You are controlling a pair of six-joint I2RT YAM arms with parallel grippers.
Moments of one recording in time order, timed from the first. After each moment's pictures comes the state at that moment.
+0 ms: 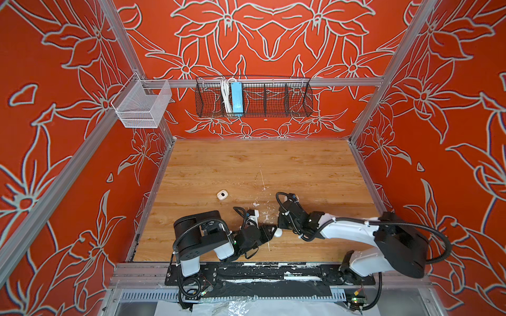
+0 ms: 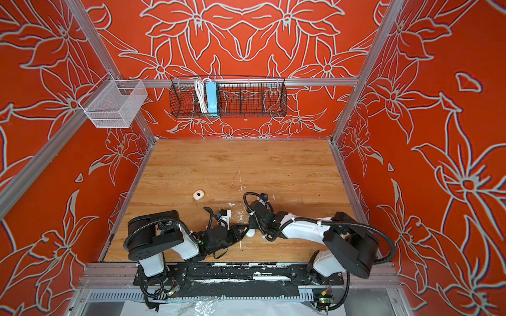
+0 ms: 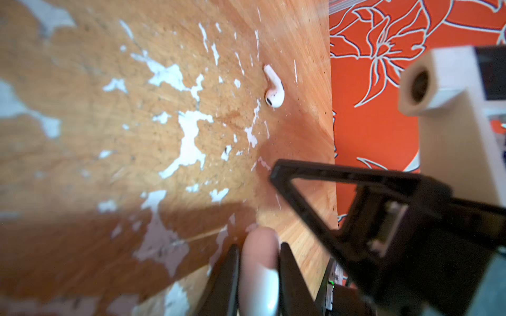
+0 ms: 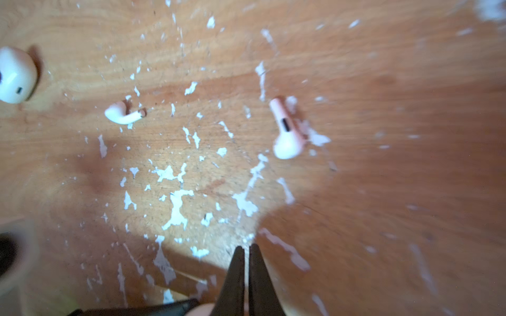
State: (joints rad) left arm -1.10 1.79 0.28 1.09 -0.17 -1.35; right arm 0.91 1.37 0.59 -0.18 0.20 0.95
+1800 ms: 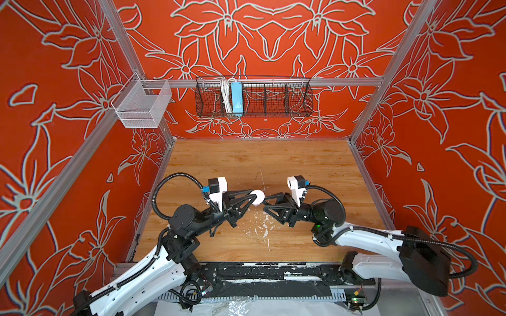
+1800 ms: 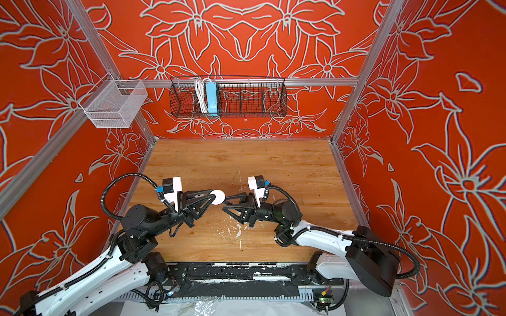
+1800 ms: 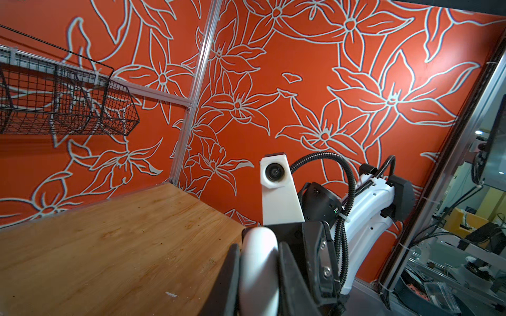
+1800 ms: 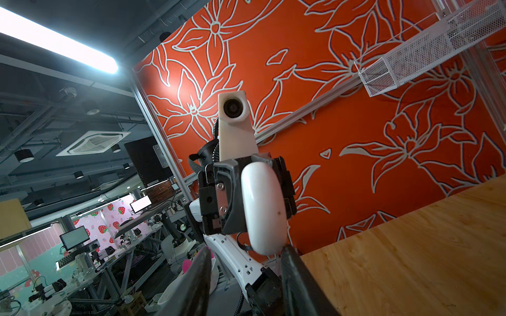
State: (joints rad) left arm -0.74 0.59 0.57 0.32 0.32 -0.40; right arm 0.90 1.22 0.50 1.26 -0.60 0.85
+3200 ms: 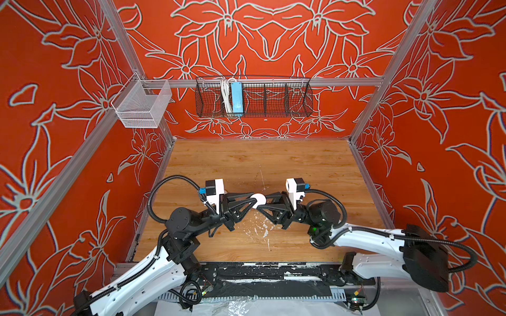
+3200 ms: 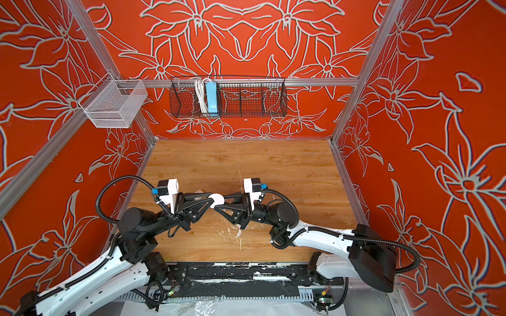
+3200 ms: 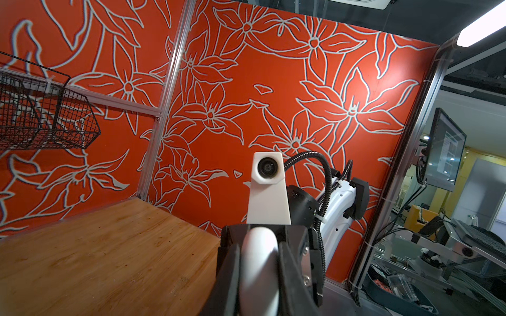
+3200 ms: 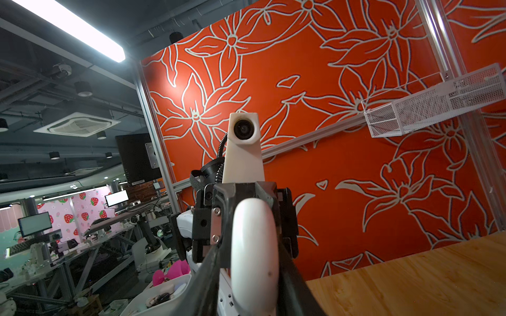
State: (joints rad) left arm -0.74 0.60 0.55 0.42 0.41 -0.47; right arm 1.01 1.24 0.58 1.22 -0.48 0.64
